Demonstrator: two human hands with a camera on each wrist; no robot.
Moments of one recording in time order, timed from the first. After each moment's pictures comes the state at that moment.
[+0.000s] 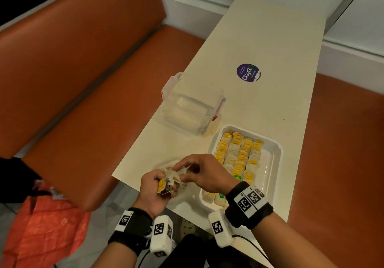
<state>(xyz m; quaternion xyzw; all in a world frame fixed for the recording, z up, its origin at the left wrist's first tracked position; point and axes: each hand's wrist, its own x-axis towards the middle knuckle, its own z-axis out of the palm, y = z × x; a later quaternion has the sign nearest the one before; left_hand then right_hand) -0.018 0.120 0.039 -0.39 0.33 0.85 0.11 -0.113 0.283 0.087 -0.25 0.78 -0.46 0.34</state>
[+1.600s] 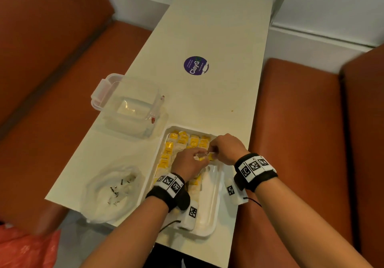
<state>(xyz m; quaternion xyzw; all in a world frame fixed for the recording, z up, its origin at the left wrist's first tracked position) -0.169 0.334 0.001 -0.14 0.85 0.47 0.18 -0.242 0.491 0.040 -0.19 0.94 -0.09 0.28</state>
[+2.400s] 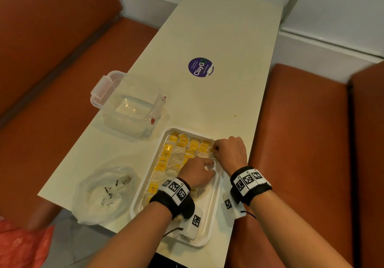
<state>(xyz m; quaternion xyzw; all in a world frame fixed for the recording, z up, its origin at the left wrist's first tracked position) -0.179 0.360 -0.011 -0.09 0.86 0.42 0.28 -0.246 0.493 -0.001 -0.13 0.99 -0.03 0.09</state>
